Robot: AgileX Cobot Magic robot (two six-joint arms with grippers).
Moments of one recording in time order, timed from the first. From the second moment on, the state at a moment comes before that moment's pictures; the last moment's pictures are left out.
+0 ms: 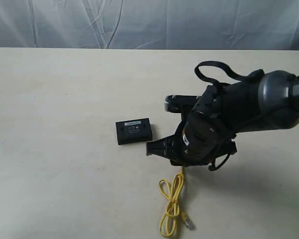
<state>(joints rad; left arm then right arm) -0.02 0.00 0.00 0.02 0.23 0.04 0.77 1.81 -0.91 -0.26 0.48 0.89</state>
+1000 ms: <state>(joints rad) -0.02 0.00 0.00 0.02 0.23 0.04 0.77 1.92 -0.92 -0.48 0.45 1.00</state>
